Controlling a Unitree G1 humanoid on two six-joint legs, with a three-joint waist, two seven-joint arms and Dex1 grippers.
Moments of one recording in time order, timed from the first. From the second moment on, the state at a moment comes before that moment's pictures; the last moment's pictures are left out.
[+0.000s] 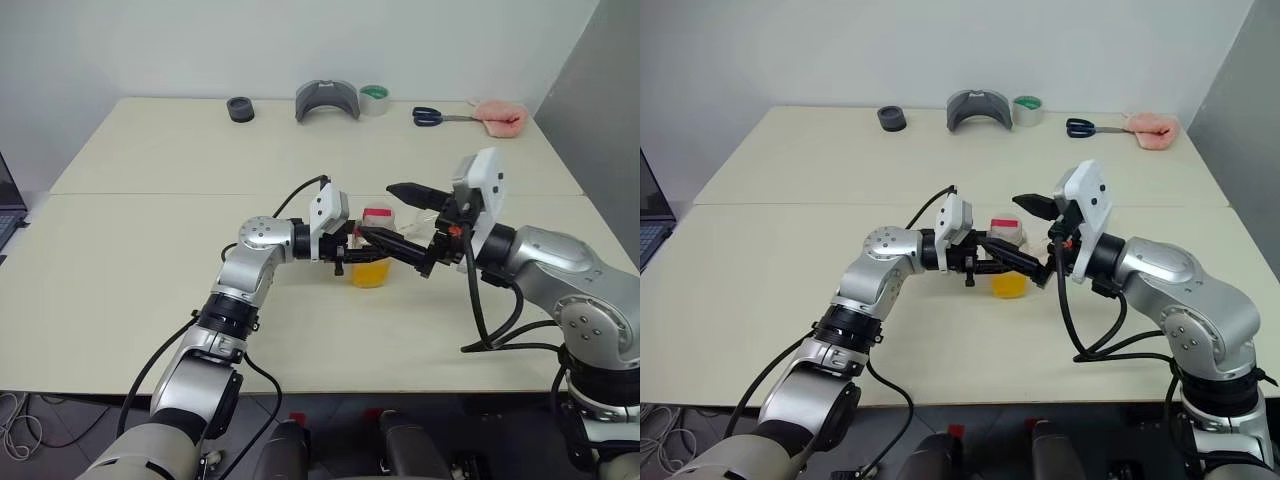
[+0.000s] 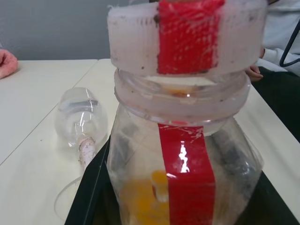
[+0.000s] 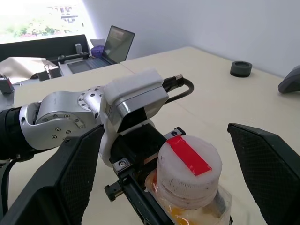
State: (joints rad) left arm -0.79 0.27 -0.18 0.40 -0.26 0.13 -1.21; right arm -0.55 -0.55 -0.01 -0.56 0.76 0.88 0.51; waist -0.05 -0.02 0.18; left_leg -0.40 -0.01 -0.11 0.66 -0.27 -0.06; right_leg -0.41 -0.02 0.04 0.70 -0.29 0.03
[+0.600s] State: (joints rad) left arm -0.79 0.27 -0.18 0.39 -0.26 0.13 -1.21; right arm -0.58 -0.51 0.05 -0.45 0.68 0.85 0.55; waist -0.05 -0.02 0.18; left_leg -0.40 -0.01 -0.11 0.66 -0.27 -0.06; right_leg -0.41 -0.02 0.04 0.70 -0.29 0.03
